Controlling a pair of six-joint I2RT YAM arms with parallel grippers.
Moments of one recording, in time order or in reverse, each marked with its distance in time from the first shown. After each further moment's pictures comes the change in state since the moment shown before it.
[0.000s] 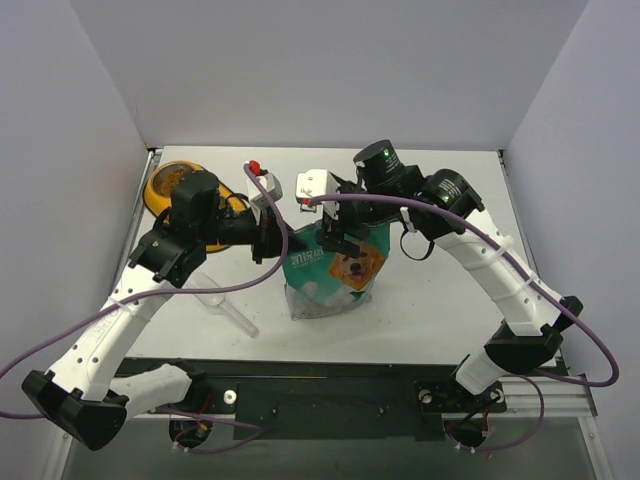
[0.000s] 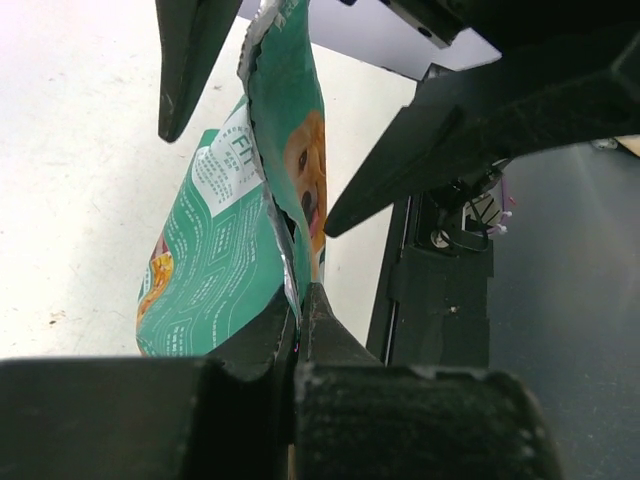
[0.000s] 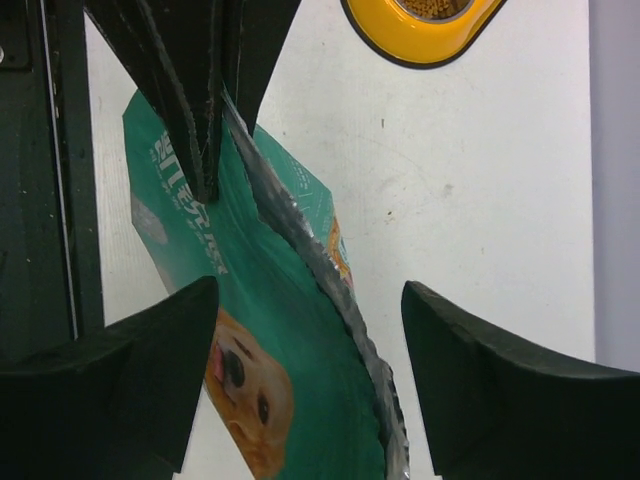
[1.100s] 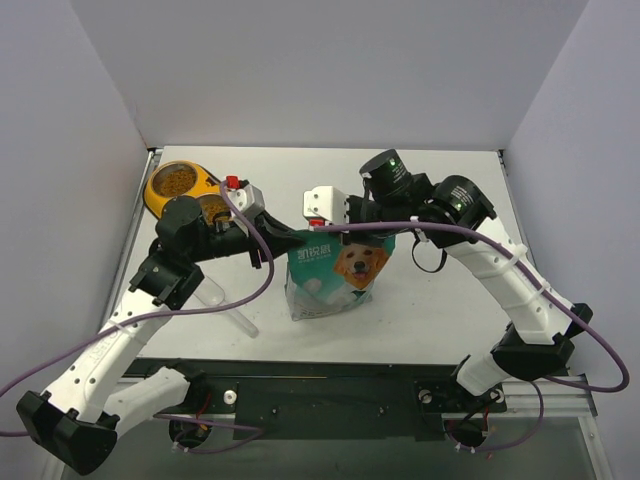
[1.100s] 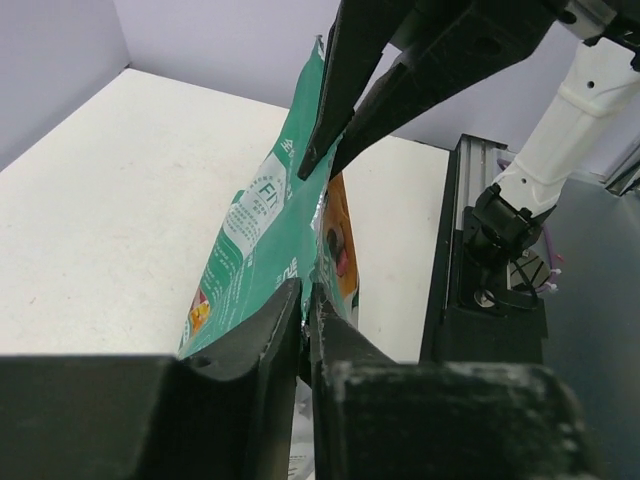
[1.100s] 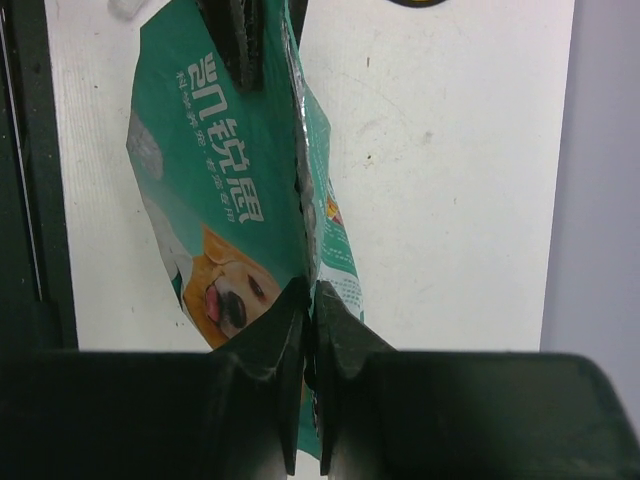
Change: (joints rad) left arm 0.007 -0.147 -0.259 0.407 -0.051 -0.127; right arm 0.014 -0.047 -0.005 -0.107 0.122 -0.098
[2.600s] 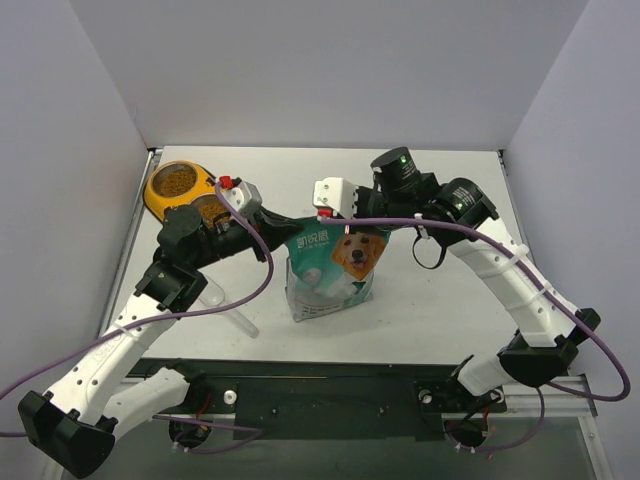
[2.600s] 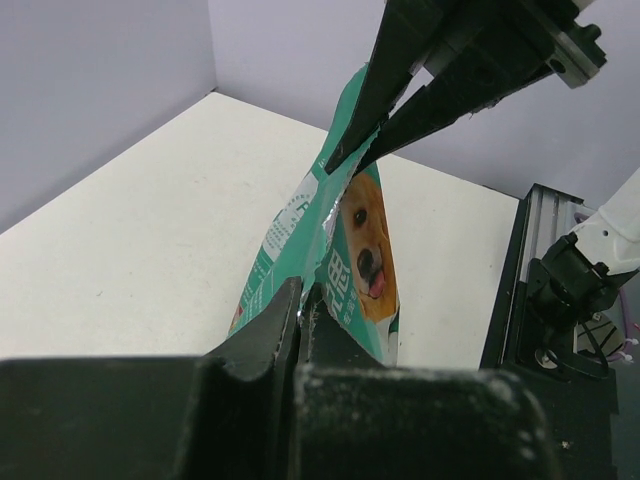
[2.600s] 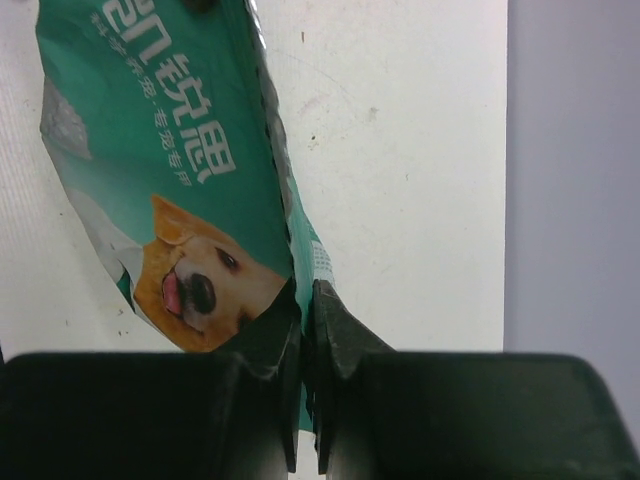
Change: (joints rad) left arm -0.011 -0.029 -0.087 0.158 -0.207 -0.037; right arm -0.075 -0.045 -0.134 0.140 0.048 -0.066
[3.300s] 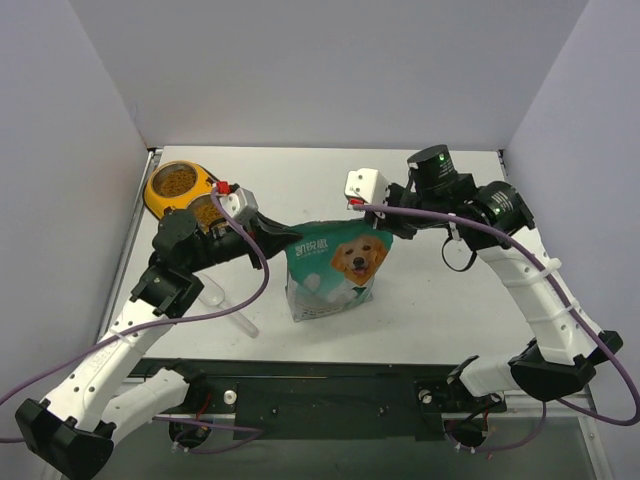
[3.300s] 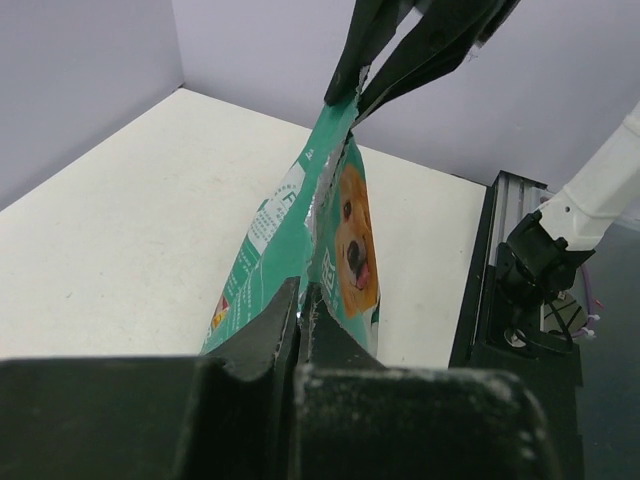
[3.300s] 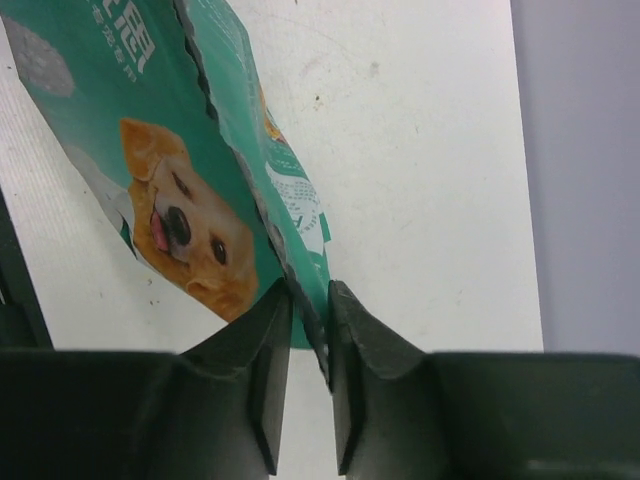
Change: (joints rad) left arm 0.001 -0.028 -0.018 -0.001 0.067 -0.016; right arm -0.150 -0.110 -0.067 -0.033 -0.112 0.067
